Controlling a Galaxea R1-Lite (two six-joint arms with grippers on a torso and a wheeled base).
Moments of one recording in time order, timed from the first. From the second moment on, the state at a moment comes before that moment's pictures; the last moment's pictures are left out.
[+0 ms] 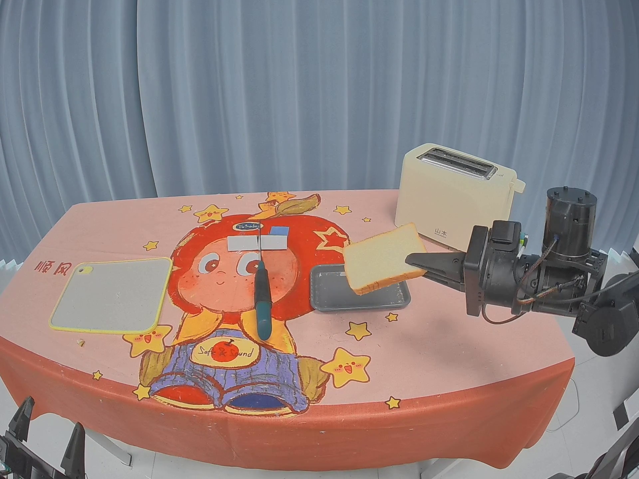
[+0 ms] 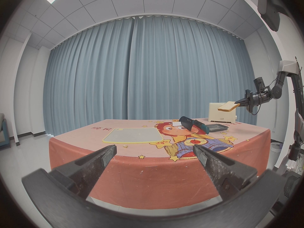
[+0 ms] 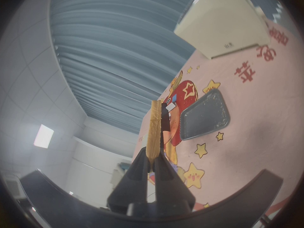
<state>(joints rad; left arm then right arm) 0.01 0.02 -0.02 0.01 -0.01 0.00 0.49 1.72 -0.71 -0.75 0.45 1.07</state>
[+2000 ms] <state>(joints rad) 0.01 0.02 -0.02 0.01 -0.02 0.01 0.63 1.61 -0.39 -1.04 0.07 0.34</state>
